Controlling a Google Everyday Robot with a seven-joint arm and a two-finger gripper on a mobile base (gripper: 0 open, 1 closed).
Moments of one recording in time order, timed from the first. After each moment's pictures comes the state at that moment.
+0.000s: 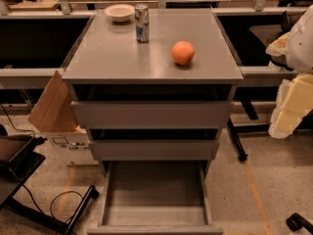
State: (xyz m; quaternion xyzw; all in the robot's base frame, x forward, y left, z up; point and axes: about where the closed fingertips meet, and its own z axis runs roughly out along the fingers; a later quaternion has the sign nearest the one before) arm 0.438 -0.217 0.976 -0.60 0.78 -0.03 0.16
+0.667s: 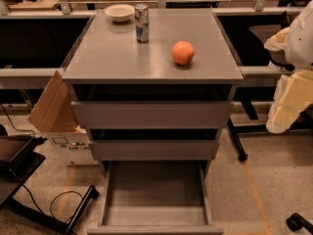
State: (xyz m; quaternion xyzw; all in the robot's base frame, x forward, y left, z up) arm 0.447 -0.215 0.981 -0.61 0.77 -0.04 0.18
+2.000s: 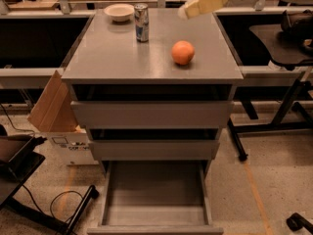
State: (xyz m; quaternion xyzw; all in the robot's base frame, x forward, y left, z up) arm 0.698 -0.110 1.084 -0.46 0.65 0.14 0.58
